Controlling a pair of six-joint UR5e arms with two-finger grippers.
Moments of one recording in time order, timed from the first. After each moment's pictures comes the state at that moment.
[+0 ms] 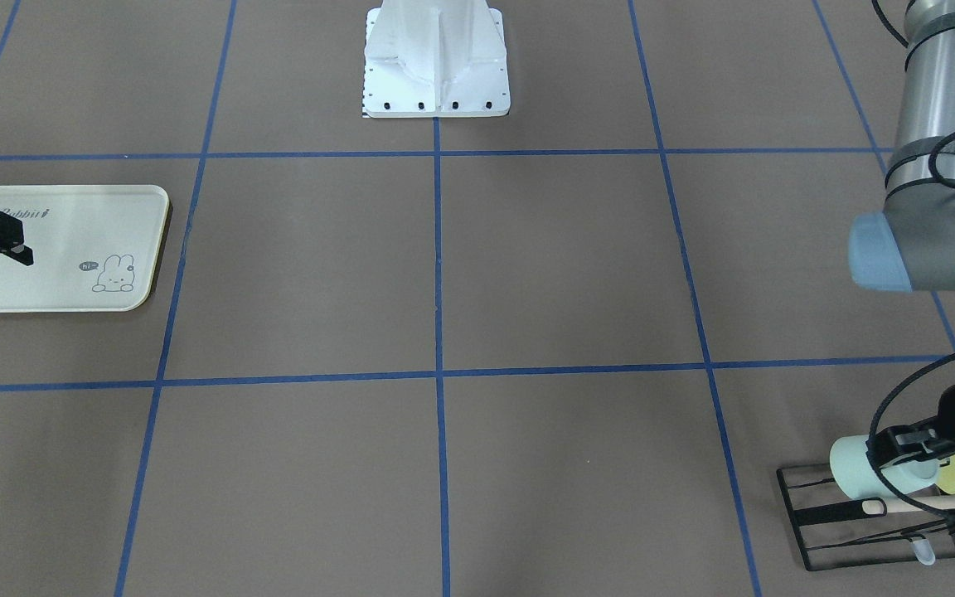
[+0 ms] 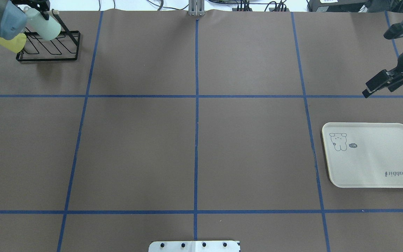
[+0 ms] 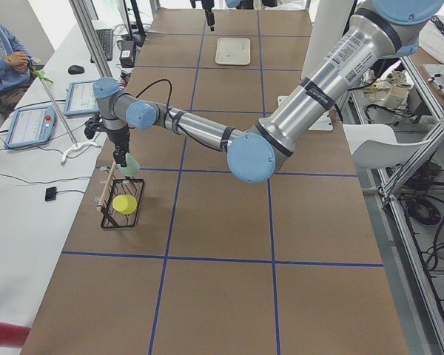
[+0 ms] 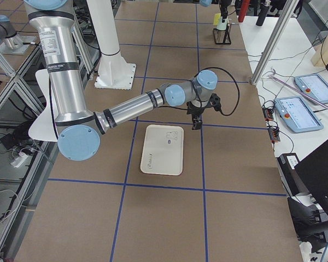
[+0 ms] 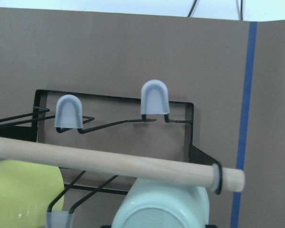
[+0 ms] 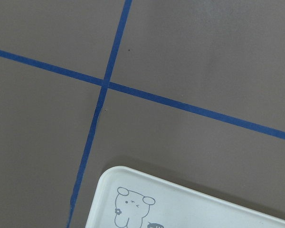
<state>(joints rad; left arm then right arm) -1.25 -2.29 -1.20 -1.64 -2.19 -0.60 1.19 -1.40 1.81 -1.68 2.40 0.21</state>
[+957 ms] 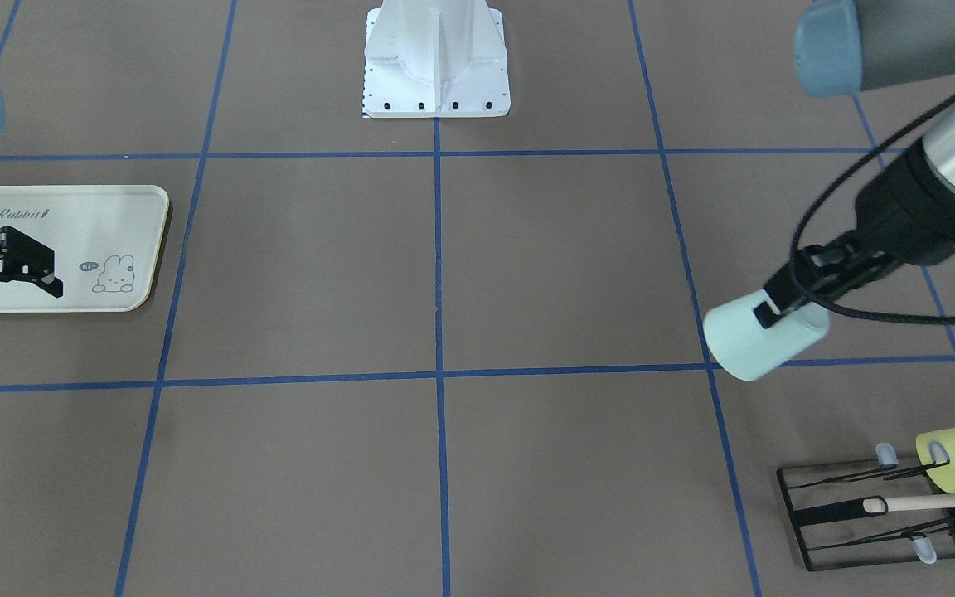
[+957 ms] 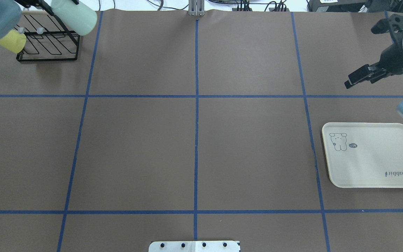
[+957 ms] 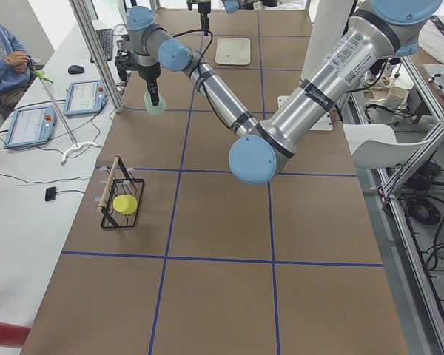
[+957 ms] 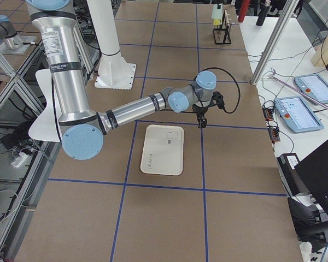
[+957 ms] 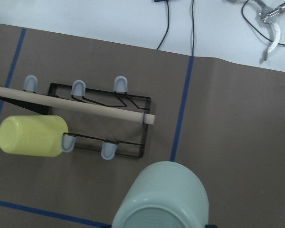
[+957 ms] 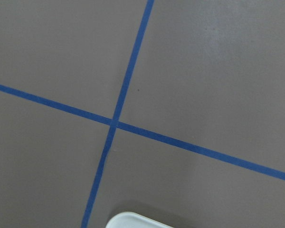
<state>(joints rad) -1.17 -2.29 -1.71 -1.44 -2.40 -1.13 1.13 -1.38 1.75 -1.32 2.33 0.48</state>
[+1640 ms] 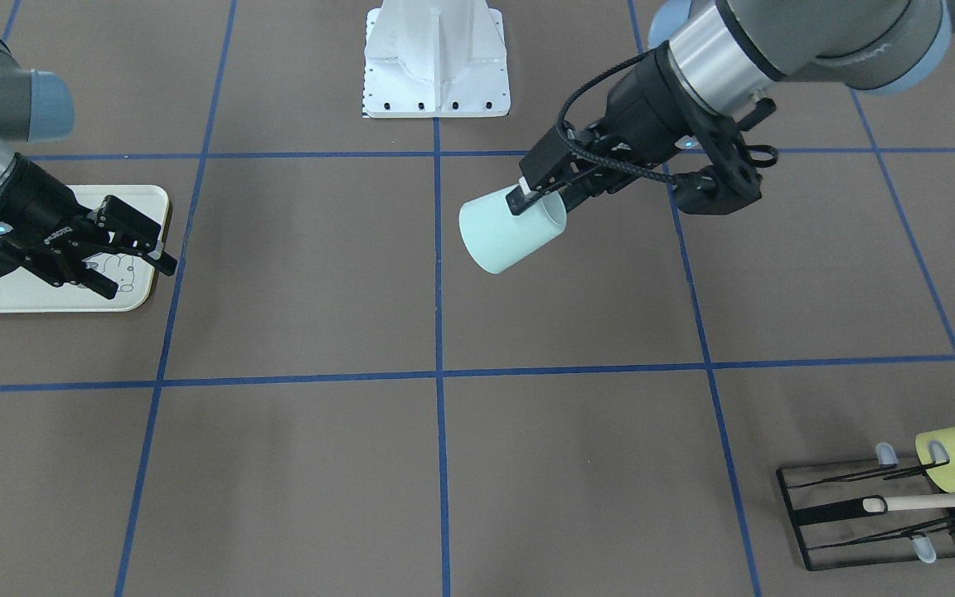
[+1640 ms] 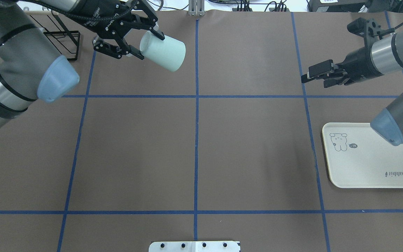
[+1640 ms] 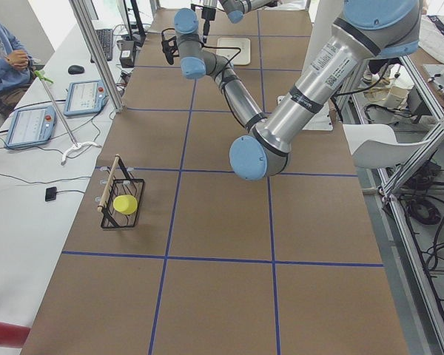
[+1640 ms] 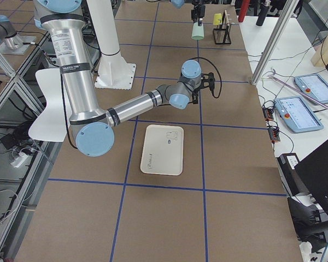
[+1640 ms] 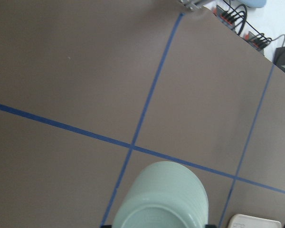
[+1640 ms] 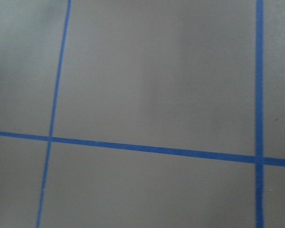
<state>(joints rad) -0.94 -2.28 -1.73 -2.13 -2.42 -1.80 1.00 -1.35 1.75 -0.79 2.32 1.18</state>
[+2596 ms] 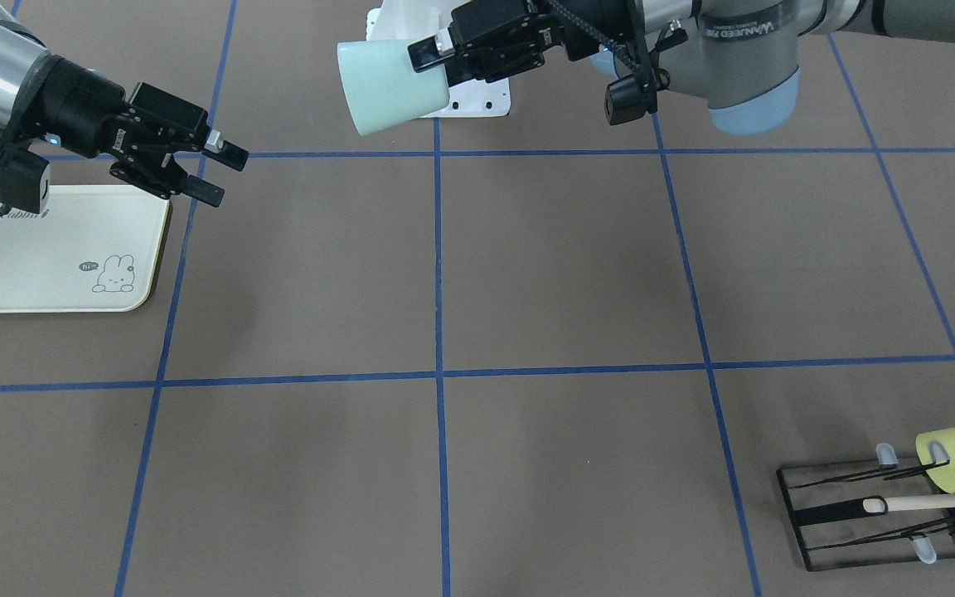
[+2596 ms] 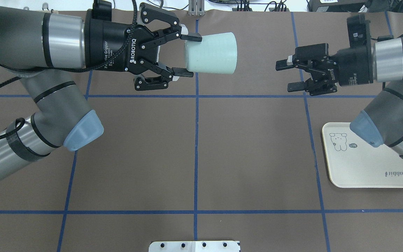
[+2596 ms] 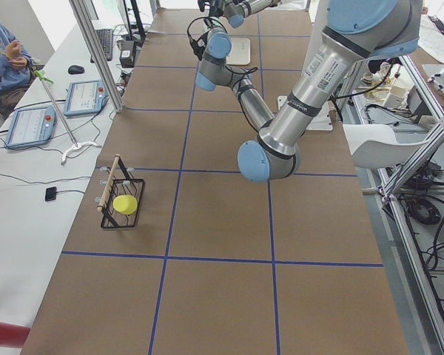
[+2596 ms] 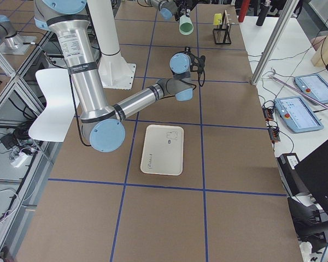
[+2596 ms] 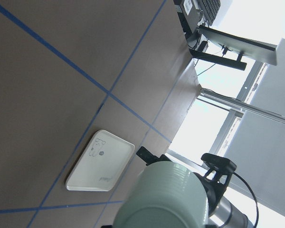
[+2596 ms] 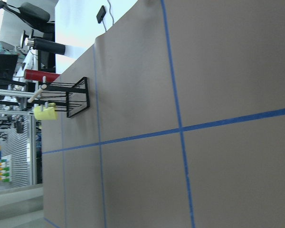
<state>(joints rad) -0.77 -2.22 -1.74 -2.90 -2.10 -2.48 0.93 -1.27 1.74 -0.19 2.31 1.92</state>
